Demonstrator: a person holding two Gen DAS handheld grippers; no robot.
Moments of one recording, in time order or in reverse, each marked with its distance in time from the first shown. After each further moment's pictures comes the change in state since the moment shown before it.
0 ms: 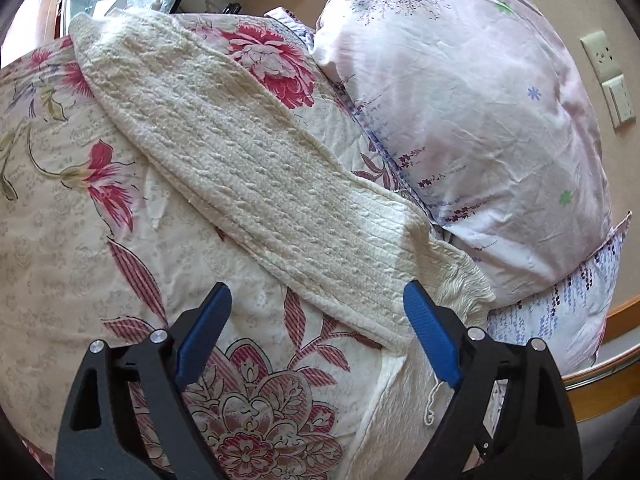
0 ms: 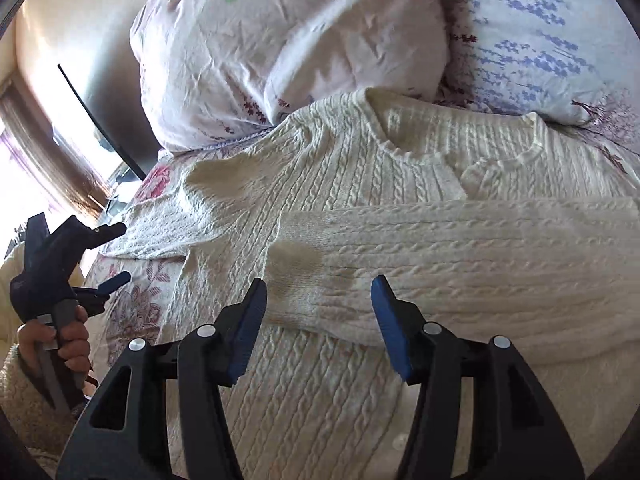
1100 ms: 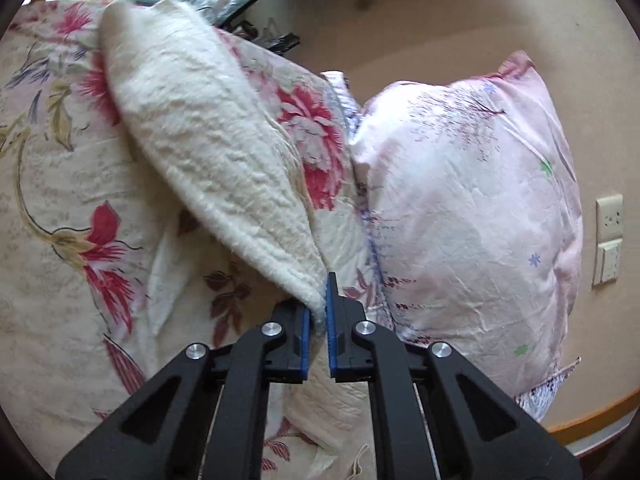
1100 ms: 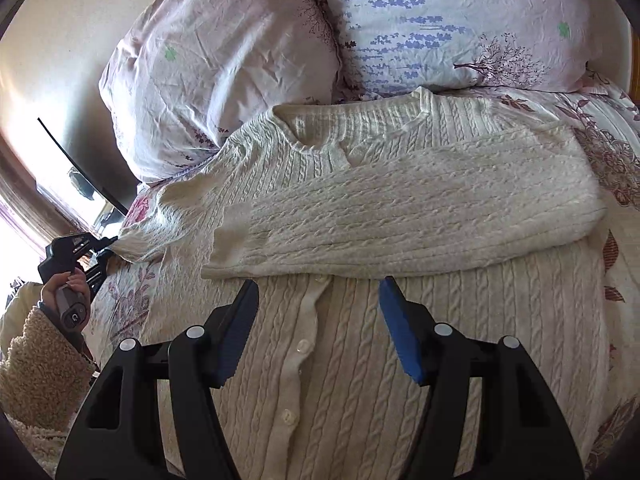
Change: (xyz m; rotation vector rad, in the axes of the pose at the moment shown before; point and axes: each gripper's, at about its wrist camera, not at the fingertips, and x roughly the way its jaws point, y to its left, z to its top) left arm -0.008 0.030 0.051 -0.303 -0.175 -0.172; right arm -0.066 -0.064 -0.039 0.157 -0.060 -0.053
